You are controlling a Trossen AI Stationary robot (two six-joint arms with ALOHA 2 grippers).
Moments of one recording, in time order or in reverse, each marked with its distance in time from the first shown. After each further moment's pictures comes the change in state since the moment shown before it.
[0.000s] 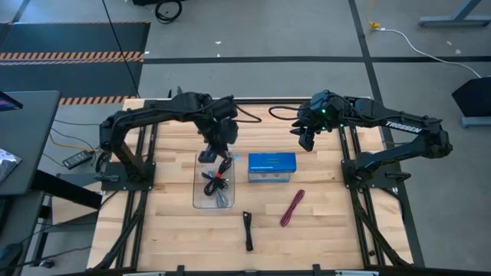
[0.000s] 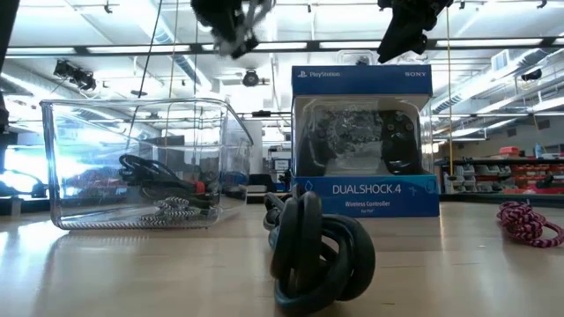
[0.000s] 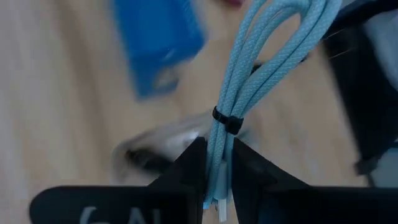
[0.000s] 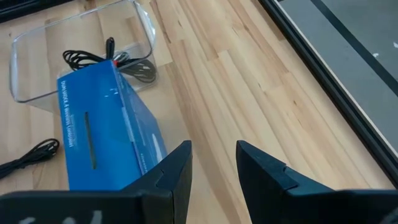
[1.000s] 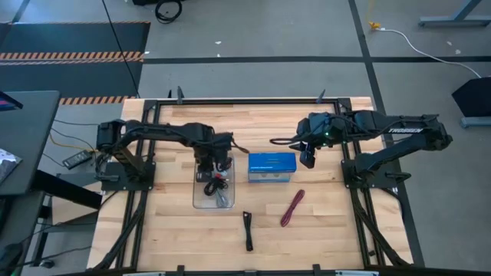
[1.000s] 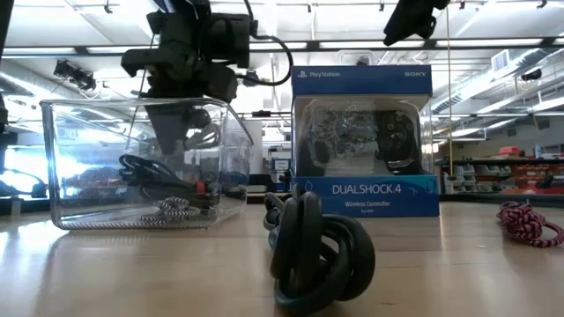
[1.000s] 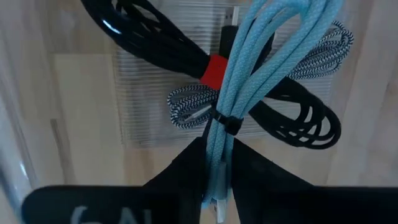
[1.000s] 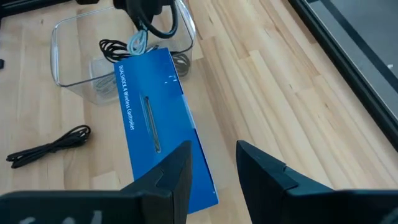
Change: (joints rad) left arm -0.100 -0.022 -0.521 0.198 -0.253 -0.295; right arm 0.270 0.000 0.000 -0.013 0.163 0.139
